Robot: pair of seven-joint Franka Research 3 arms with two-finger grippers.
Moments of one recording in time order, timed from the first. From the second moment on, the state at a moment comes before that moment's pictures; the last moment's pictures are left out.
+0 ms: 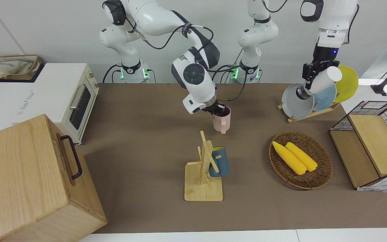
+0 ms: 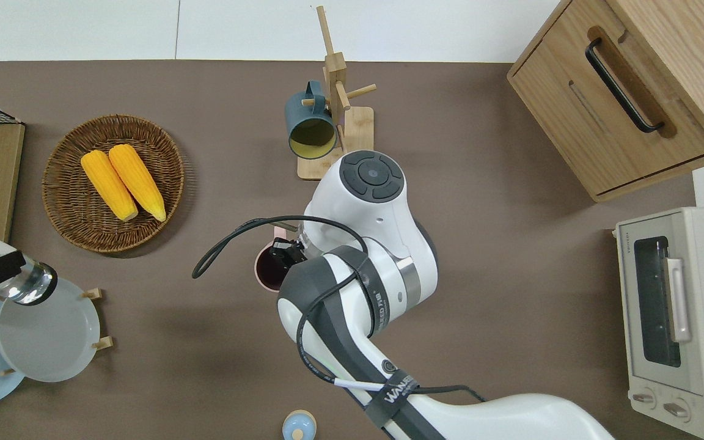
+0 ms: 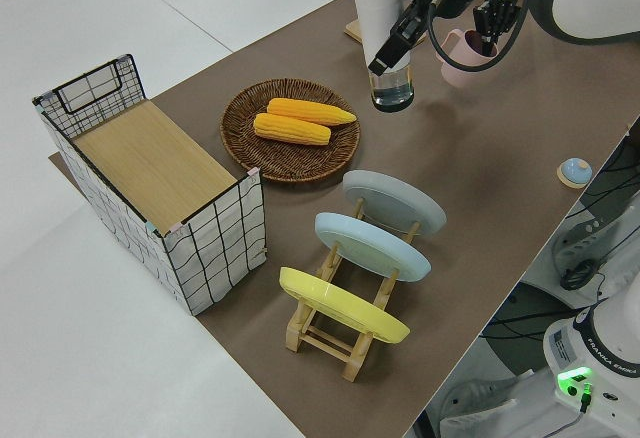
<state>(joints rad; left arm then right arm) 0.39 -0.43 -0.22 -2.19 -0.13 2.13 0.02 0.57 0.49 0.05 -1.46 0.41 1.90 0.82</state>
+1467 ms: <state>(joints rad) 0.13 -0.50 -0.23 -2.41 -0.21 2.14 0.01 0.65 0.60 0.04 -1.43 0.42 2.06 0.91</state>
